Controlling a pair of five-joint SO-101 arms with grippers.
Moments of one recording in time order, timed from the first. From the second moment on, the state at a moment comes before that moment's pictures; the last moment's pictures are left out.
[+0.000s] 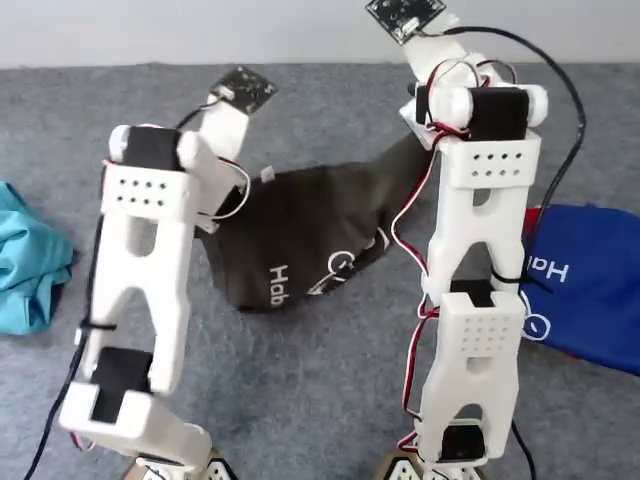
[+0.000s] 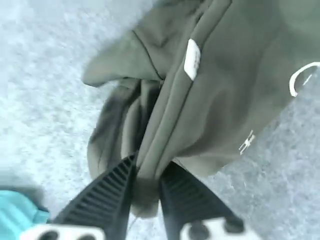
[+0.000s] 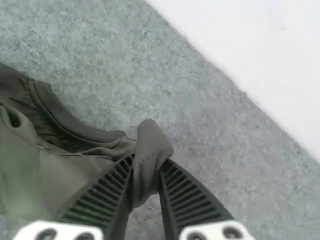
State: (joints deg) left arm 3.9 3.3 -16.7 99.5 -19.2; right arm -5.6 36.8 -84.0 100.7 36.3
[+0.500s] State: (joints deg) left arm 5.9 -6.6 5.1 99.6 -22.7; right arm -5.6 32.3 -84.1 100.7 36.3
